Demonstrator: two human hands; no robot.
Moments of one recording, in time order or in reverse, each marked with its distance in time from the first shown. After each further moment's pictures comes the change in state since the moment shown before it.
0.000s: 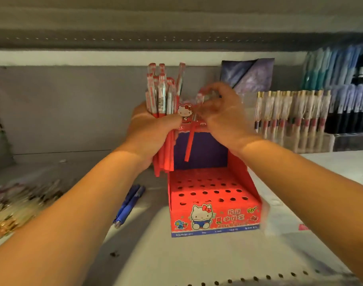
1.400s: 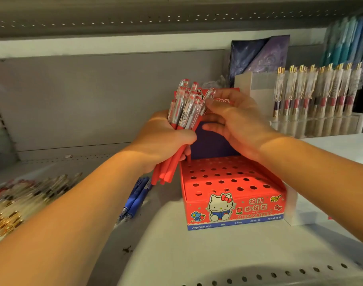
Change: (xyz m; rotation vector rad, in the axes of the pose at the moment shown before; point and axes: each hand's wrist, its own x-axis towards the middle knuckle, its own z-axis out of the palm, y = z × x) left_hand -0.001 -0.037 -0.014 0.232 -0.279 -0.074; right_hand -0.021 0.024 0.006 0.400 -0.055 0.193
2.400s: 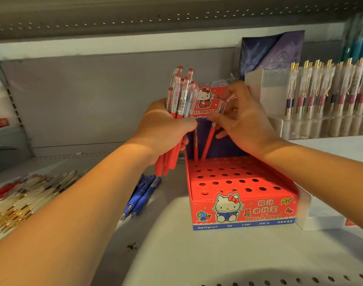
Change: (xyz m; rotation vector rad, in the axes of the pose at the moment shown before) left_hand 0.002 0.007 -0.007 0.060 0.157 0.058; right_hand 0.016 0.026 -0.025 -0.677 -0.038 -0.449
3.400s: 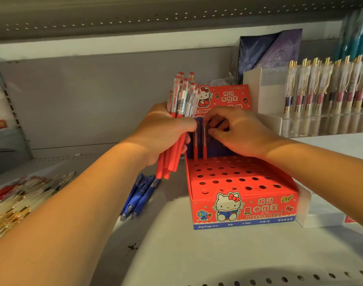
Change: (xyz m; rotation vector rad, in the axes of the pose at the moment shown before) left_hand 0.000 0.001 -0.001 -0.108 -0.100 -0.119; right_hand -0.002 0.008 -0.001 -0.305 -0.289 0.034
